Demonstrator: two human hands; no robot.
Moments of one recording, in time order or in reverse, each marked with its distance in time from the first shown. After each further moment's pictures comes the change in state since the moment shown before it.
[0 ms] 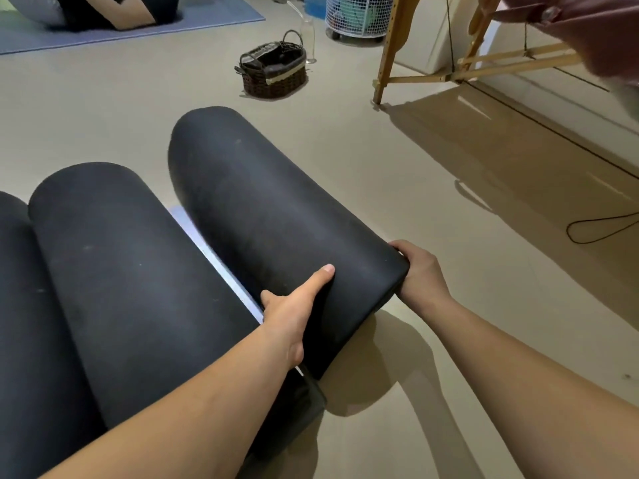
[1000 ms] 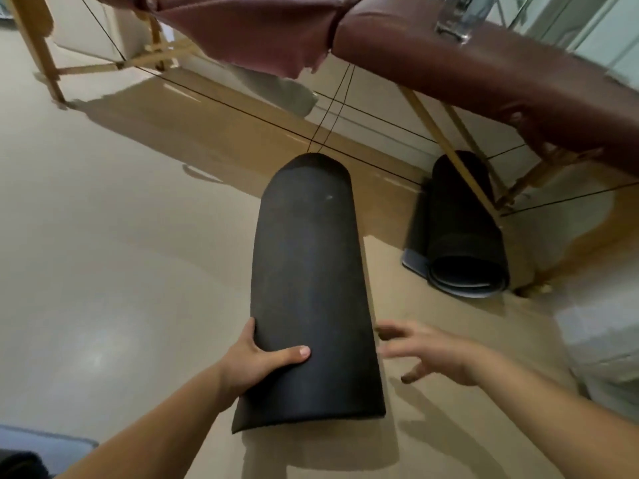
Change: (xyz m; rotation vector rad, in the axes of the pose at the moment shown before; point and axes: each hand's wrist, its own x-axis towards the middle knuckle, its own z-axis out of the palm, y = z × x) left_hand -0.102 -0.179 0.156 0.842 -0.943 0.107; right_hand -0.344 0.085 -0.302 0.122 -0.067 0.784
